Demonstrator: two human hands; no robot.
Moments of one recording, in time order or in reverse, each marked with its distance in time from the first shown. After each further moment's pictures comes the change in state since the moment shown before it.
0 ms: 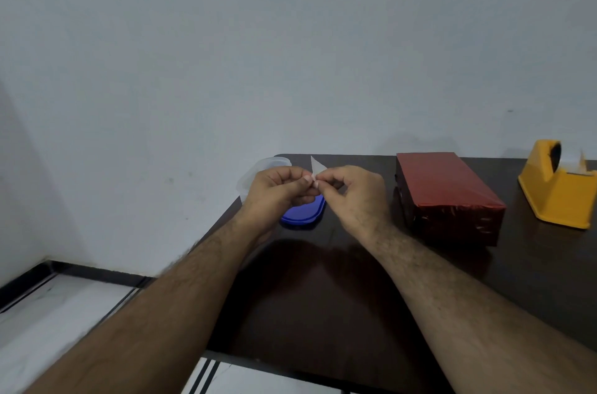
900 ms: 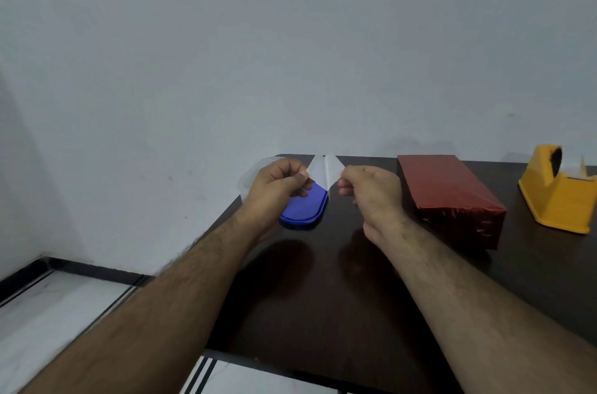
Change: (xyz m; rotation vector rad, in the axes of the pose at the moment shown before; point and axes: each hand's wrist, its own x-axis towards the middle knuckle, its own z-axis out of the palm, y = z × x) left_hand 0.005 0.002 0.002 0.112 0.100 0.033; right_hand 0.009 -0.005 -0.015 0.616 0.106 0.648
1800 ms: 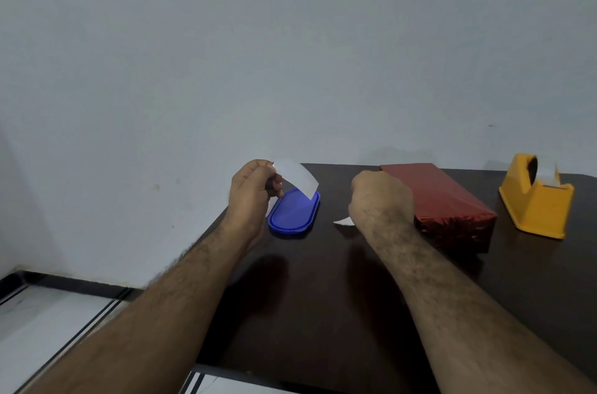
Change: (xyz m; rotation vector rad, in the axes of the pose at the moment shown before) left_hand 0.001 0.014 -0.003 -0.225 0.272 -0.005; right_hand -0.007 -0.041 -0.013 -1.585 -0.006 -0.261
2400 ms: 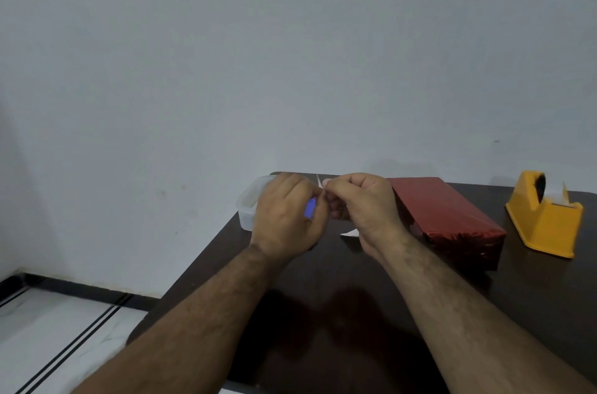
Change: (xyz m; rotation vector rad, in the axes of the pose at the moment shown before) left_hand -0.017 -0.011 0.015 0.828 0.024 1.171; right_hand -0.010 -0.021 0.008 1.626 -0.048 -0.031
